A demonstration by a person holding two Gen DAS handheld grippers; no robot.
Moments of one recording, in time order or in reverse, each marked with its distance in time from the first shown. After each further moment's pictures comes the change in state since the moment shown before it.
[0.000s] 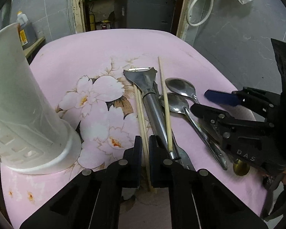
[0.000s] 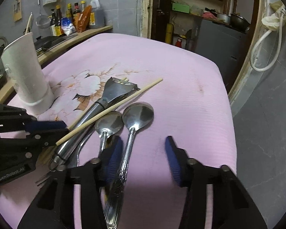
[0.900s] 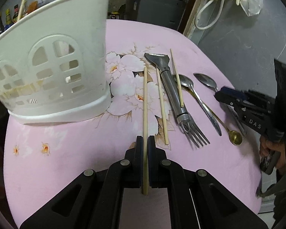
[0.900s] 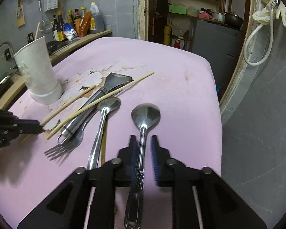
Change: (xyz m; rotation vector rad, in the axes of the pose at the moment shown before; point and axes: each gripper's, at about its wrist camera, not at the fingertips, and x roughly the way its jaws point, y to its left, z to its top) left arm -0.050 0.021 -0.040 -0.108 0.041 -0.039; right arm -0.027 -0.013 -0.024 0.034 -0.020 0.008
